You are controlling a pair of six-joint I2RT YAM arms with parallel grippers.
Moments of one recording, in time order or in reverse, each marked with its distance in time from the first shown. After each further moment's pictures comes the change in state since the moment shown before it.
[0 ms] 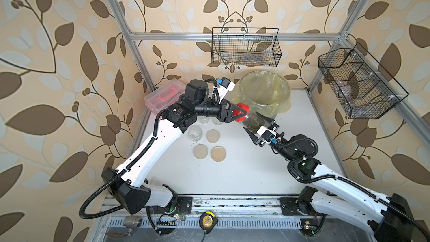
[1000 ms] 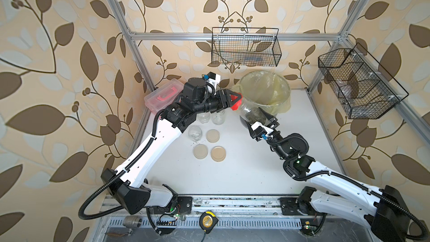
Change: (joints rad) left arm 0.004 -0.031 0.008 0.056 -0.286 -0.362; right arm -0.011 0.011 0.010 0.039 0.136 -0.072
